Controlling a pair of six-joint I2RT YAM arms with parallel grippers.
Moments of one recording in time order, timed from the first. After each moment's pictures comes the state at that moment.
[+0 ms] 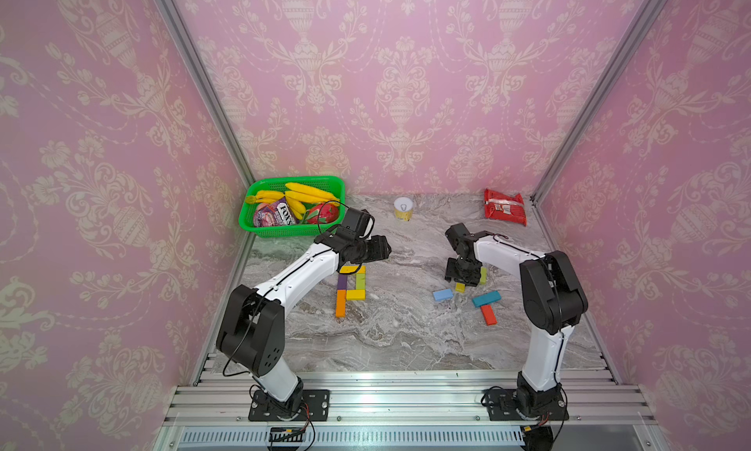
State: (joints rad) left arm -0.45 1.64 1.28 -0.50 0.22 -0.57; right arm 0.37 1.94 1.31 -0.82 0.05 0.57
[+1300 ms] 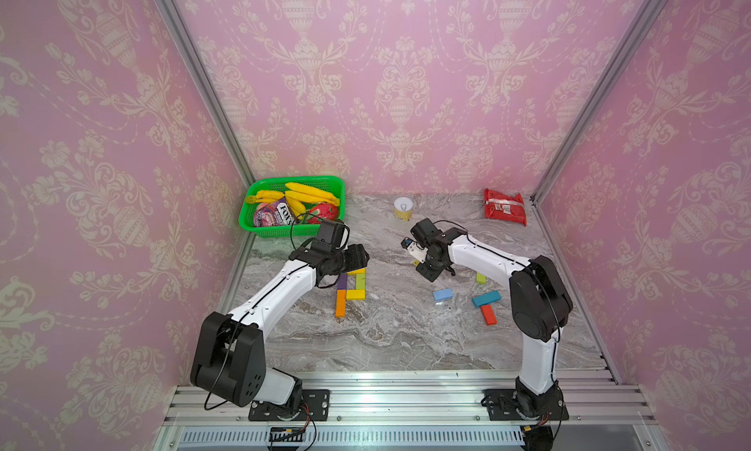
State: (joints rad) left arm -0.33 1.44 1.05 -0.48 0.21 -0.57; right arm 0.61 1.93 1.43 -0.79 0.13 -0.40
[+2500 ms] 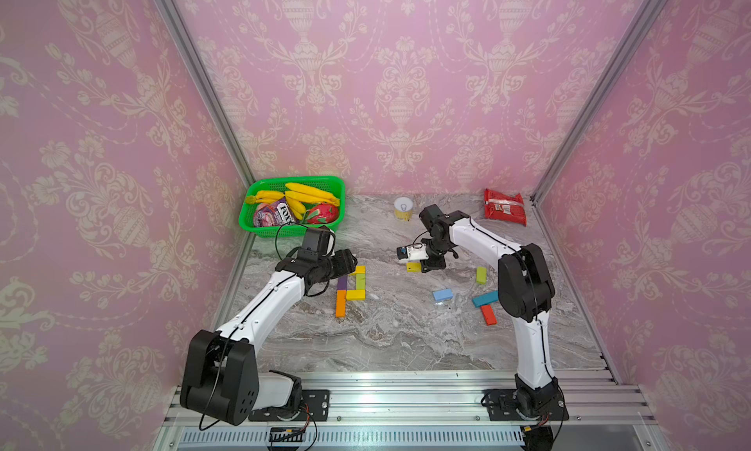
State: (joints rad) left arm -0.25 1.35 0.94 -0.46 0.22 -0.57; right arm 0.49 2.14 1.76 -1.00 -0.19 -1.20
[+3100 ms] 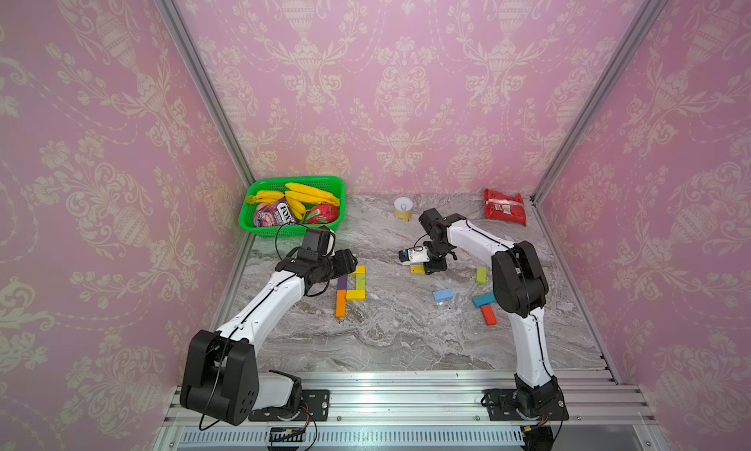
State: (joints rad) left arm -0.25 1.35 0.94 -0.46 0.23 -0.57; right arm 0.48 2.21 1.76 -0.99 -0.12 -1.18
